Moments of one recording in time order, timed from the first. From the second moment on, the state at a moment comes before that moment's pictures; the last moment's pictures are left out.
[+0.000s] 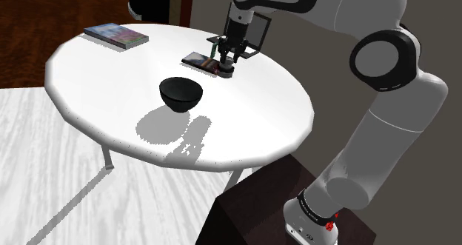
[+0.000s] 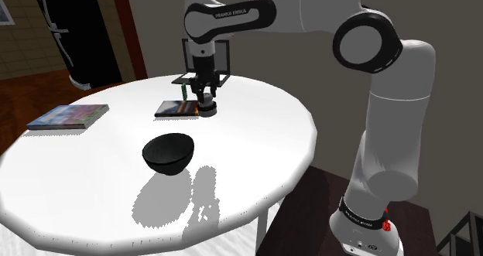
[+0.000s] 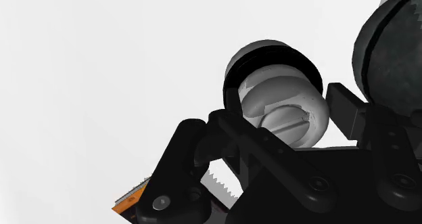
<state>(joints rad) 0.13 0.17 -0.11 -1.57 0.03 1.70 0.04</state>
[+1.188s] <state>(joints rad) 0.33 0.23 0.03 -1.53 0.02 1.73 0.38</state>
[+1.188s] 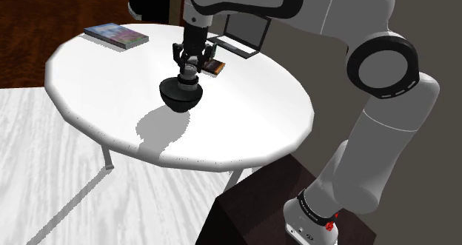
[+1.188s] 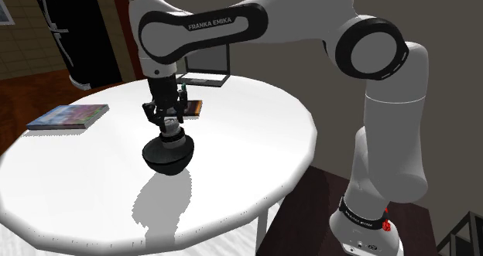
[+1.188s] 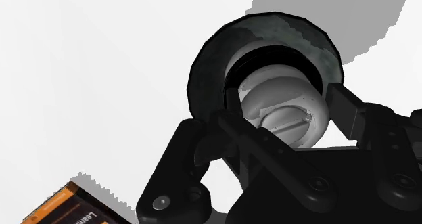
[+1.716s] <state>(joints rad) 0.33 0.23 0.03 -1.62 0.02 1.83 0.38</state>
